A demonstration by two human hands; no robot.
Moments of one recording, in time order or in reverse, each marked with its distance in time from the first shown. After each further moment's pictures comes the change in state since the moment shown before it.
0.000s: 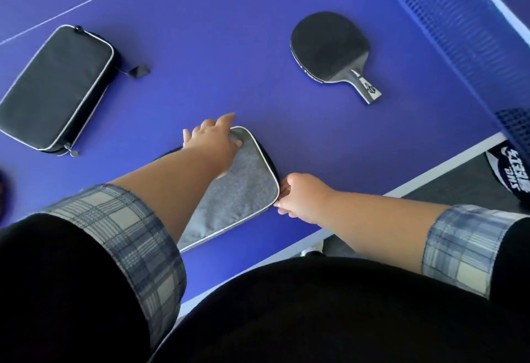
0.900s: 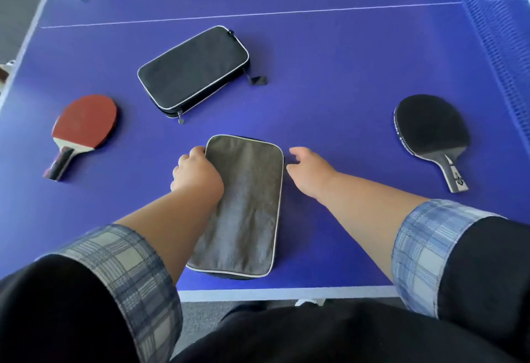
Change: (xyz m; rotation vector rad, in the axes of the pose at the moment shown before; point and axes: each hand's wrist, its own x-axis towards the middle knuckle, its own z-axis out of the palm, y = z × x) left_hand -0.085 -0.142 -0.010 -0.525 0.253 -0.708; right_hand 0.061 -0.142 0.033 -0.279 0.100 -0.261
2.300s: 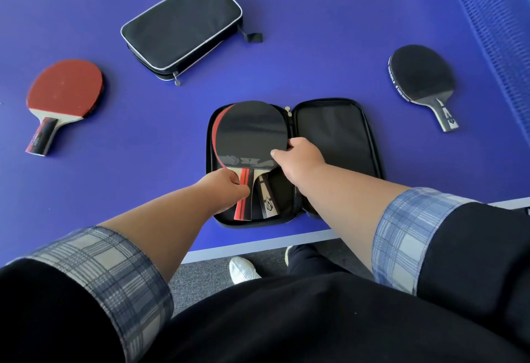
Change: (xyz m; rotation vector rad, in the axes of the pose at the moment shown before) left_hand -0.034 -0.088 0.029 0.050 -0.573 0.266; right_hand -0.048 0.000 0.095 0.179 0.231 0.135
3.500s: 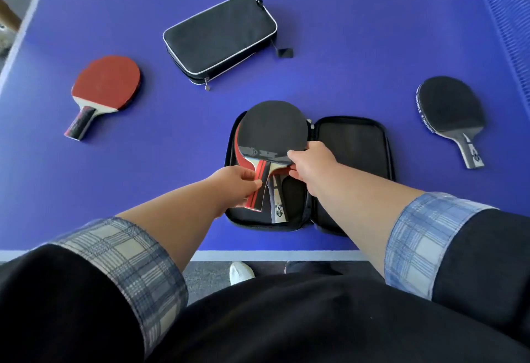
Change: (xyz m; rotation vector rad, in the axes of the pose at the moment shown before) left_hand -0.001 0.000 -0.011 -0.415 -0.011 -0.002; right_hand 0.016 -0.029 -0.002 0.419 -0.101 0.109
